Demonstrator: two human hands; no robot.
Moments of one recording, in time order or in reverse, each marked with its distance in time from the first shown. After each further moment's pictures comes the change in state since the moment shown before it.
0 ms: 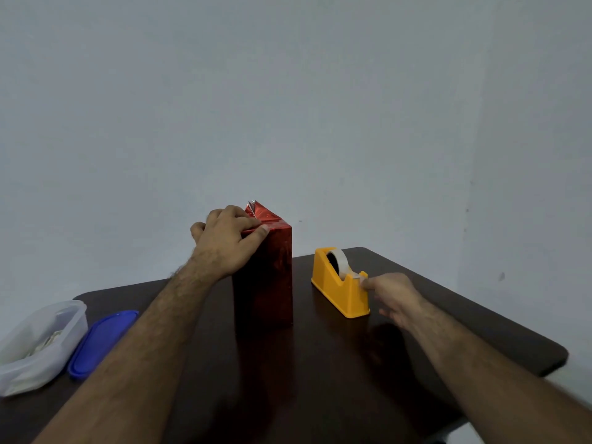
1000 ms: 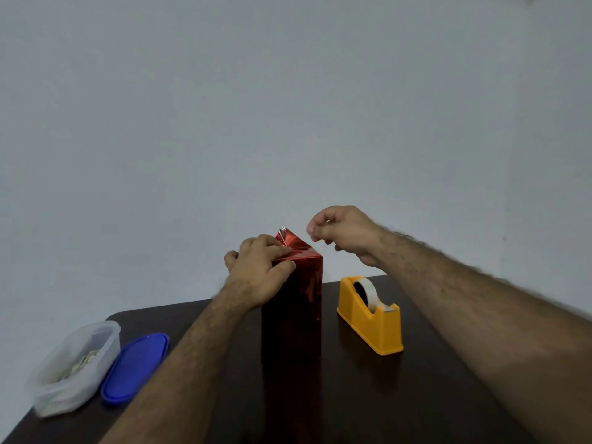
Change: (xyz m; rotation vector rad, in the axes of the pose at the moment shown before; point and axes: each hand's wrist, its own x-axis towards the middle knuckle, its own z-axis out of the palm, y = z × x) left_hand -0.001 0.002 -0.002 -0.035 -0.060 0.006; right_hand -0.049 -0.185 0.070 -0.186 -0.435 -0.648
